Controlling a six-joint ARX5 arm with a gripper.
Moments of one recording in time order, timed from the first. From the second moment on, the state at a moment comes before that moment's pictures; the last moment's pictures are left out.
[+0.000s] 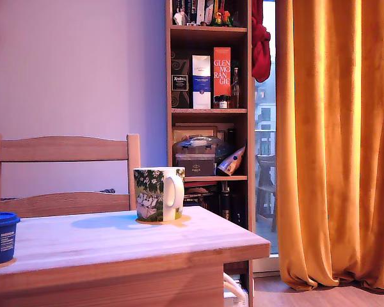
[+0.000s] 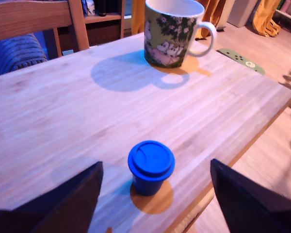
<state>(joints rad) -0.32 0.31 0.06 -0.19 0.22 -0.11</state>
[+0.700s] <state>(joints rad) -0.41 0.73 0.06 0.17 0.09 -0.08</state>
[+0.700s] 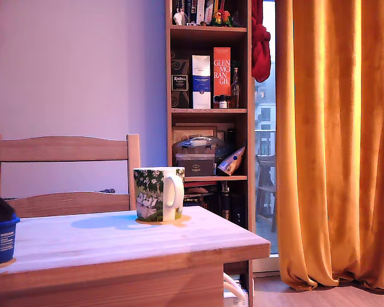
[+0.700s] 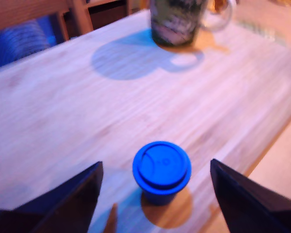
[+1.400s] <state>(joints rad) -0.39 1.05 0.06 0.48 0.10 0.05</state>
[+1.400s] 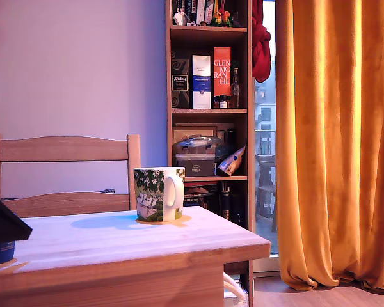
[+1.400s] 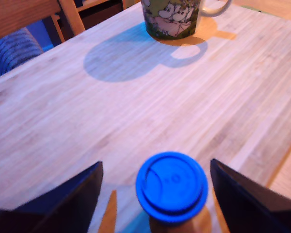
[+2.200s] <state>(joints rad) -0.37 1.13 0.07 0.49 0.12 0.06</state>
